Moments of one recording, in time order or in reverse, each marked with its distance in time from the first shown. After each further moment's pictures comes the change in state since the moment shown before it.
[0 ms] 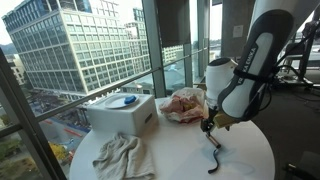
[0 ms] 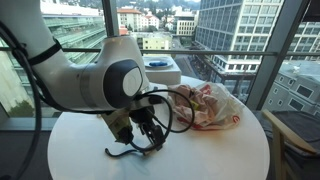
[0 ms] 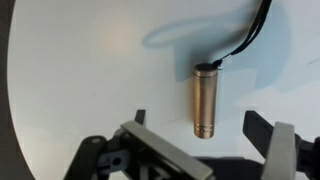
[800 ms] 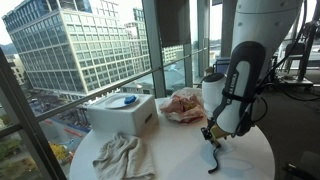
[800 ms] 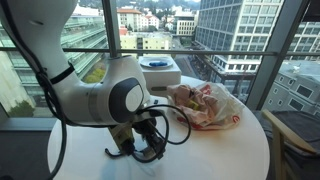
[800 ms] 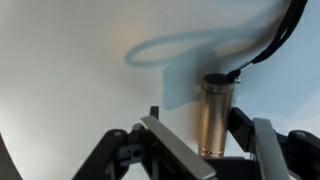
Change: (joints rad) arm -0.043 0.189 0.072 0.063 0.074 0.074 0.036
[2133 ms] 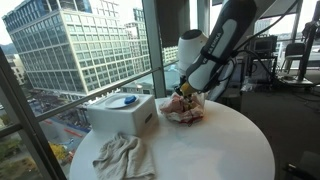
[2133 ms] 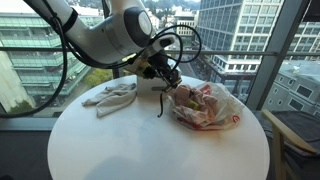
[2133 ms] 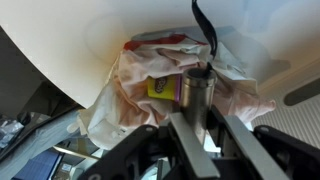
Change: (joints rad) arm 0.376 -0.074 -0.407 0.289 -0.094 -0.111 0.035
